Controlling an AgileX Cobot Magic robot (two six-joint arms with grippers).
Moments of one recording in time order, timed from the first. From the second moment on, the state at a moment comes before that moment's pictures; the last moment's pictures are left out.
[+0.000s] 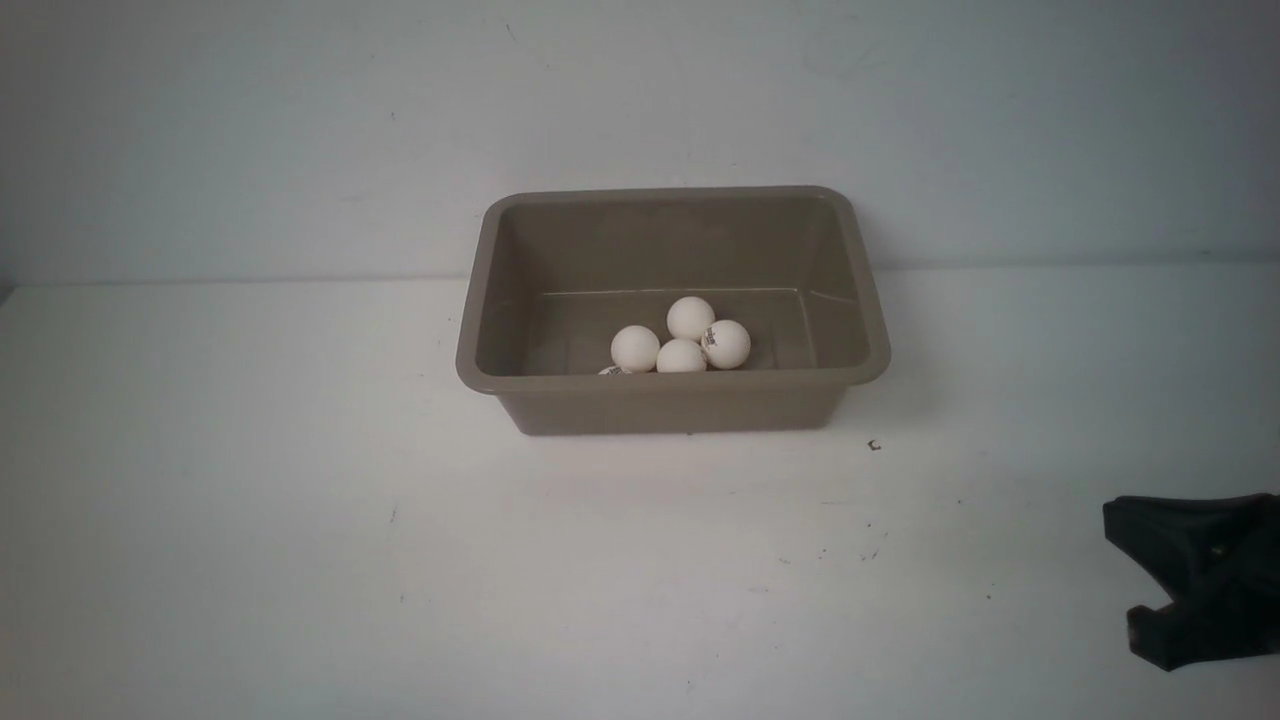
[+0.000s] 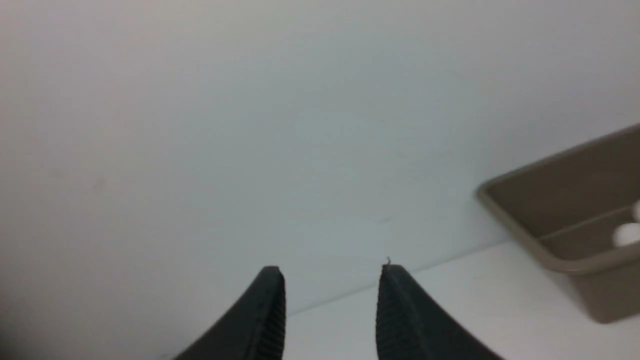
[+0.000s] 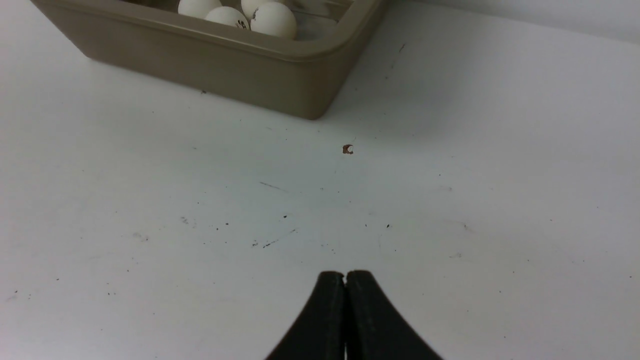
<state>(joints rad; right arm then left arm) -0.01 1.03 -0.34 1.73 0.47 -1.93 0.00 0.03 -0.16 0.30 0.10 0.02</state>
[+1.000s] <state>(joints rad) -0.01 1.03 -0.33 1.73 0.49 -1.93 0.06 -0.01 0.03 0.30 0.39 -0.24</state>
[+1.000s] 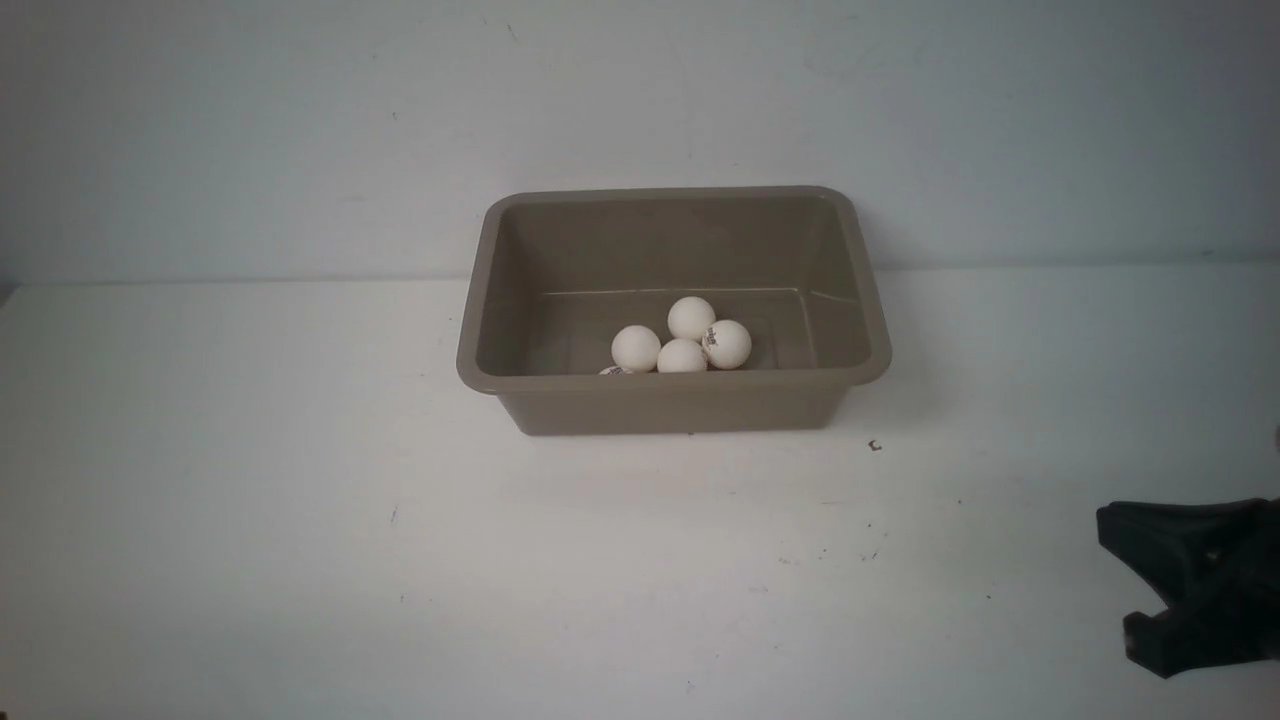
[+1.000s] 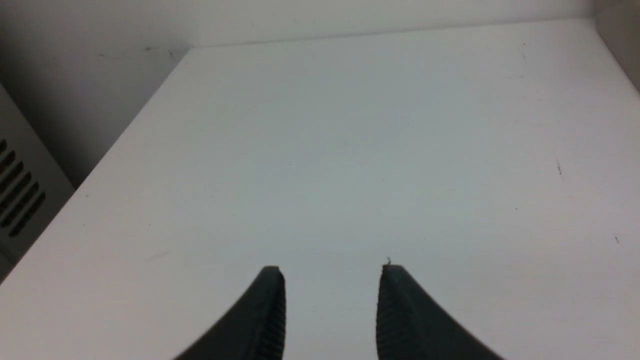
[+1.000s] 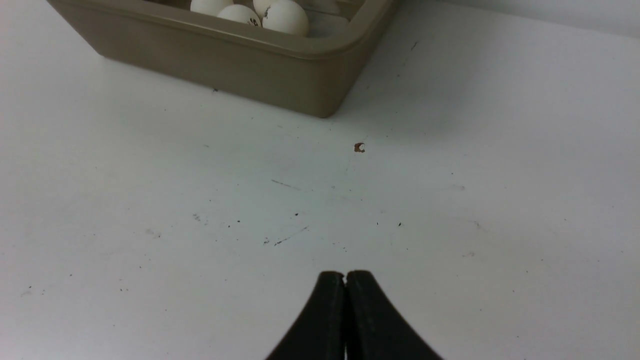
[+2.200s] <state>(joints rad) -0.01 0.34 -0.01 1.75 0.04 -1.93 0.06 -0.01 0.03 0.30 0.39 -0.24</state>
